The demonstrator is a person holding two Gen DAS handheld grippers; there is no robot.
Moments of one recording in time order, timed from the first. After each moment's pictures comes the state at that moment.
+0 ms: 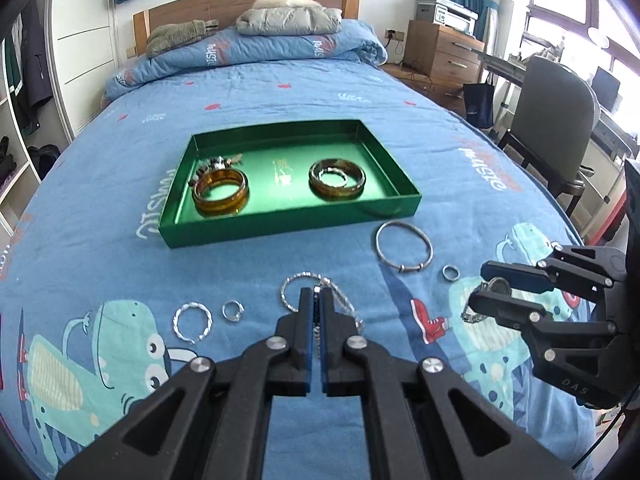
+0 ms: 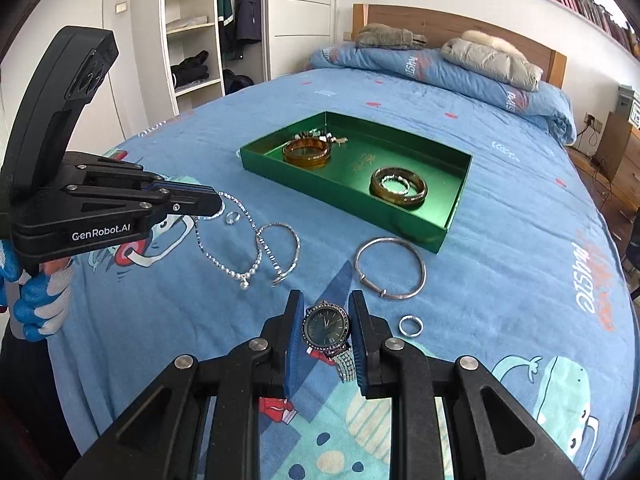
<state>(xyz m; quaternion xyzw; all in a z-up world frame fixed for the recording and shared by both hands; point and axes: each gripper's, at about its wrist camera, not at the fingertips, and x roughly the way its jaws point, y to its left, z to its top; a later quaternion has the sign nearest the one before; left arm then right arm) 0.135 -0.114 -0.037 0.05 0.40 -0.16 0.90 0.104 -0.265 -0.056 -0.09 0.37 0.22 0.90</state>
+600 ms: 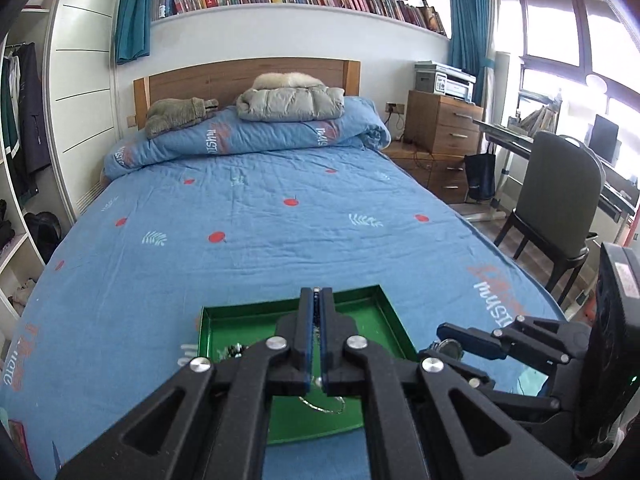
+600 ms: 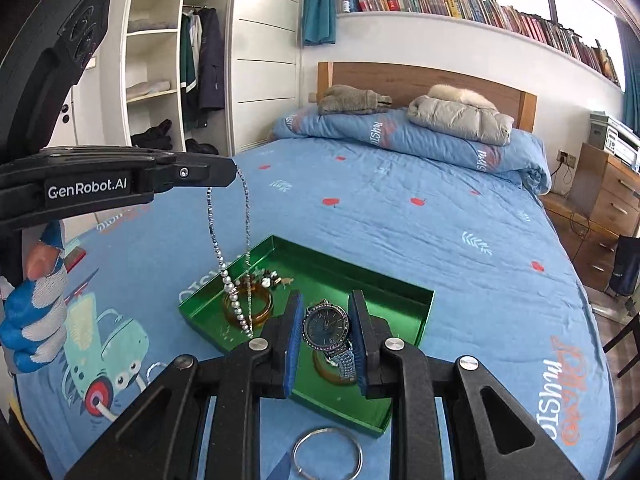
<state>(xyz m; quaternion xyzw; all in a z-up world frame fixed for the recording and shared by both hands) 0.287 -0.127 0.094 0.03 0.29 -0.17 0.94 0.243 -0.254 0.023 -0.06 0.28 0.18 0.94</state>
